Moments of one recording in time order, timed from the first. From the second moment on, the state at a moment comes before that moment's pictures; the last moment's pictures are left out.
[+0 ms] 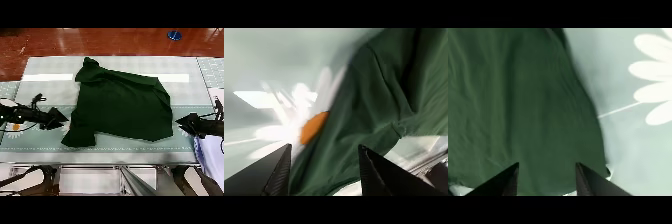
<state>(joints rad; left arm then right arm) 0.29 -1.31 0.66 0.84 -1.23 -1.26 -0.65 -0.87 0.48 -0.87 1.25 1.29</state>
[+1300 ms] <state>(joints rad) 0.12 -1.40 0.84 0.71 -1.10 -1.27 -0.37 -1.22 0.56 -0.82 1.13 1.32</state>
